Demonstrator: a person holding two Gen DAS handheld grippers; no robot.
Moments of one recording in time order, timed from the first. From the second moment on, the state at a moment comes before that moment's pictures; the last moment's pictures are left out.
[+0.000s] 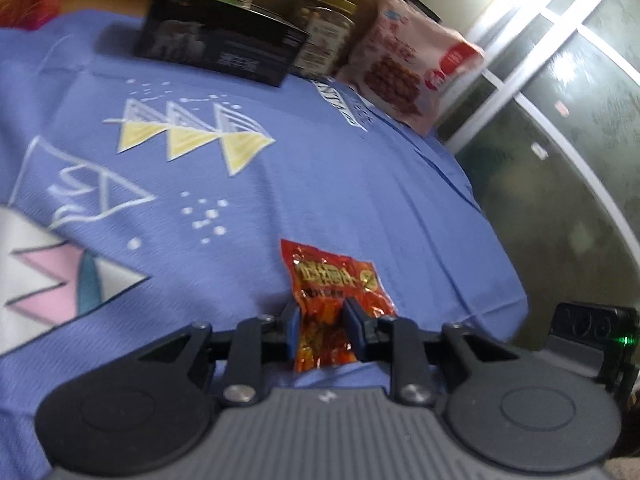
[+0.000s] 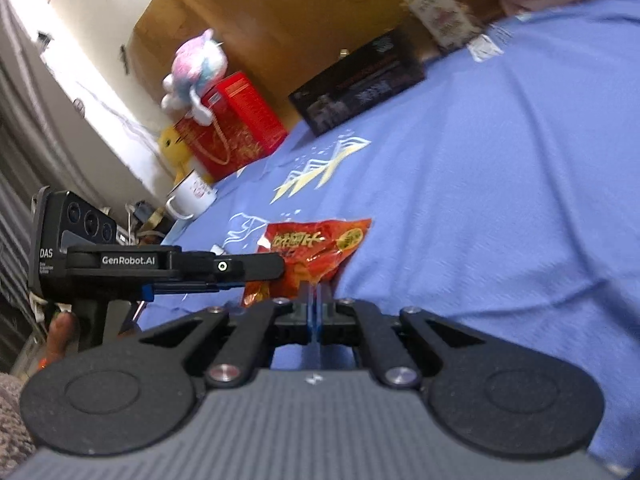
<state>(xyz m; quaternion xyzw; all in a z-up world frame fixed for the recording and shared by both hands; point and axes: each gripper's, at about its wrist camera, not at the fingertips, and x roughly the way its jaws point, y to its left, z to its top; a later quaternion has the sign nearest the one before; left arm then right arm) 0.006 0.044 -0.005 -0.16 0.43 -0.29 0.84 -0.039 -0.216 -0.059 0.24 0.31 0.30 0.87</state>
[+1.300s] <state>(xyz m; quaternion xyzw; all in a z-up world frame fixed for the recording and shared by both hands) -0.011 0.035 -0.003 -0.13 0.41 -0.27 0.86 -0.023 -0.213 -0.064 0.25 0.33 0.30 0.86</state>
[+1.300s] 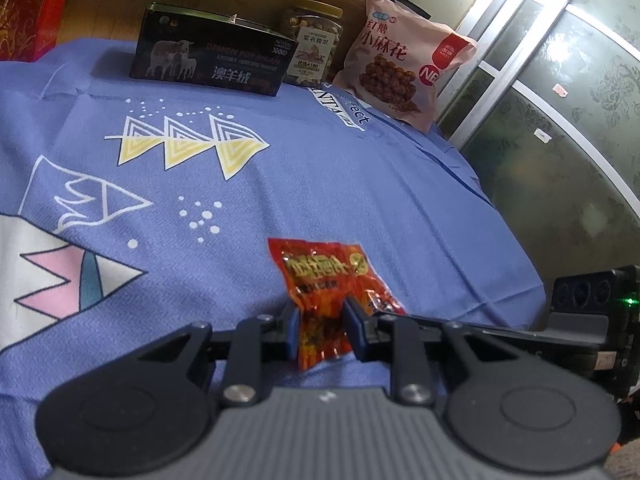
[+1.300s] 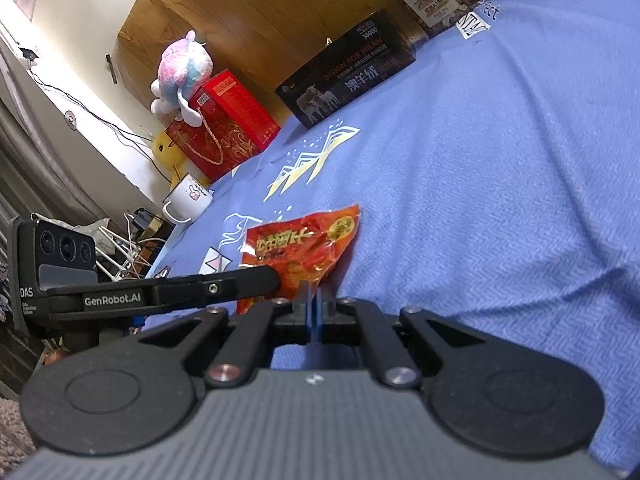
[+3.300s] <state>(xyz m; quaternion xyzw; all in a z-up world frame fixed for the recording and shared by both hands) 0.034 0.046 0.060 -0.15 0.33 -0.27 0.89 0.019 -0.175 -0.002 0.12 0.22 0.28 0.93</state>
